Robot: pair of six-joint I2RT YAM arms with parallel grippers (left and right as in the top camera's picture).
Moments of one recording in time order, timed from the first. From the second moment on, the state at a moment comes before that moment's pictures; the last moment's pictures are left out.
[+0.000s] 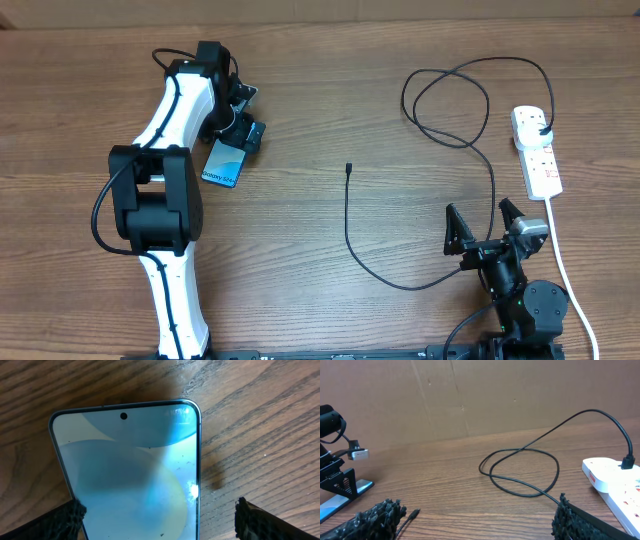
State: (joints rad) left arm -0.06 2.30 1.85 -1.06 0.08 0.29; right arm -0.04 0.01 0.04 -0.10 -0.21 0.17
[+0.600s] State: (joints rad) left arm -0.06 2.31 1.85 -1.14 0.00 0.17; right arm -0.04 0.01 0.04 -0.10 -0.21 0.17
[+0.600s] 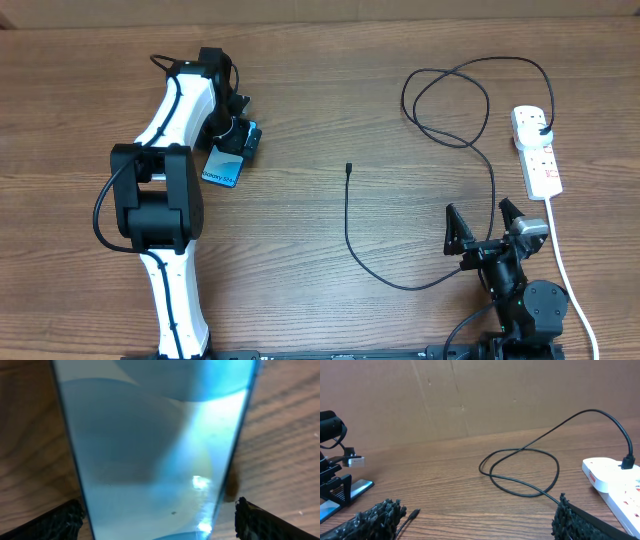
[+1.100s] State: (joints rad) left arm -0.06 2.31 1.82 -1.10 -0.03 0.13; right arm -0.04 0.01 0.04 -0.10 -0.21 0.17
